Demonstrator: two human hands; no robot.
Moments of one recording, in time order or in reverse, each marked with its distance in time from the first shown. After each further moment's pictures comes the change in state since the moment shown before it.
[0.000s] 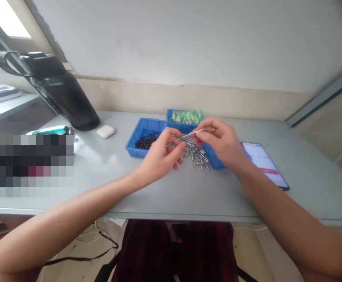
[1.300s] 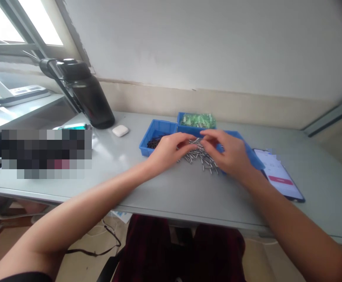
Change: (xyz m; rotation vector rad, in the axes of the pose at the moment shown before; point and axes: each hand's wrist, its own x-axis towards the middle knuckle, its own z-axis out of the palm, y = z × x) left_hand 0.014 0.001 -0.020 0.492 0.051 0.217; right_hand -0.008 0.013 0.004 -0.686 0.042 -0.391
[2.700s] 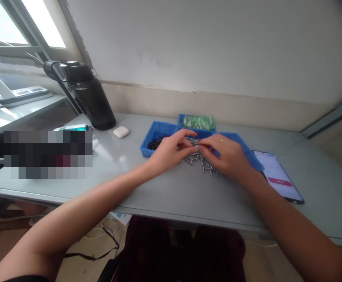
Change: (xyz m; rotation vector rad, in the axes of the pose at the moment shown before) left_hand -0.004 0.003 0.000 -0.145 -0.035 -0.069; right_hand 0.001 0.004 0.000 -0.070 -0.069 -0.166
